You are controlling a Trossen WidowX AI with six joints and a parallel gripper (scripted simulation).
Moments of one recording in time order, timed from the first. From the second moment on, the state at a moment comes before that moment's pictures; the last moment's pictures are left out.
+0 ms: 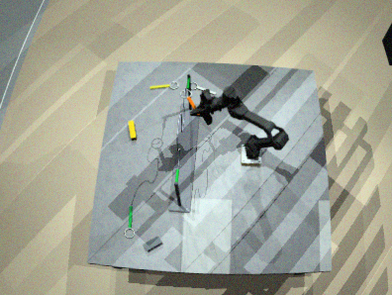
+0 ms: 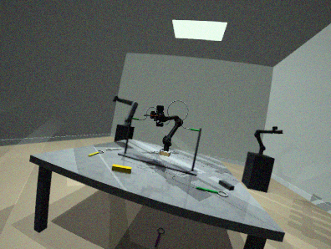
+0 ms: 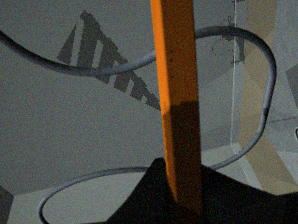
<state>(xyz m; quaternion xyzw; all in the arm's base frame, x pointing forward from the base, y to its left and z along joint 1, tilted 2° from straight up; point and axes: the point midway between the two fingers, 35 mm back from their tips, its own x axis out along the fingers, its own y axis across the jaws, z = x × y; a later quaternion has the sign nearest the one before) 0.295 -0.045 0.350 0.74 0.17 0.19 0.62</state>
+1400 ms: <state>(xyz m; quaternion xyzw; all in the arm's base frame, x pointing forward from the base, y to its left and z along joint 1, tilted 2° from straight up) 0.295 -0.049 0.357 0.71 0.19 0.17 0.66</state>
